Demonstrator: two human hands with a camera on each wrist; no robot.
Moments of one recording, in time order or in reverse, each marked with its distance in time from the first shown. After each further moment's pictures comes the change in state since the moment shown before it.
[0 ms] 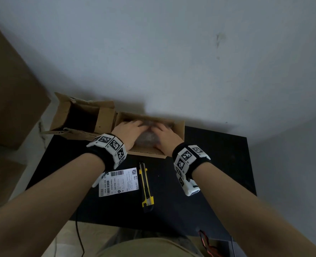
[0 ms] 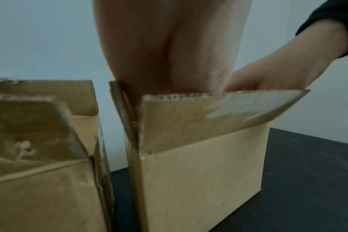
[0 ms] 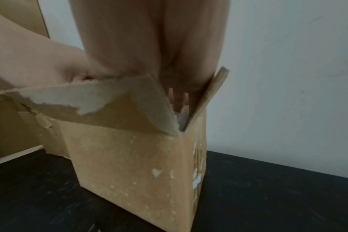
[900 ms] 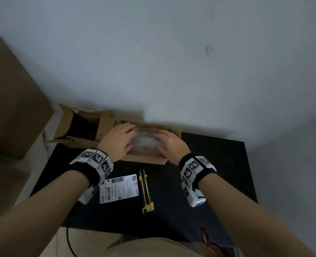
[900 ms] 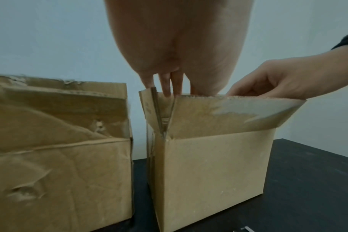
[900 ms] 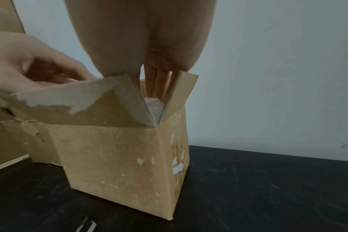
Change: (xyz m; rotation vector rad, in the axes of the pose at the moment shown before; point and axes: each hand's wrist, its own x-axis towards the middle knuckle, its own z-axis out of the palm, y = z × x) left_hand -0.026 -0.018 0.003 -0.067 0.213 0.008; right_hand -0.033 0.004 -0.010 0.022 0.231 -0.038
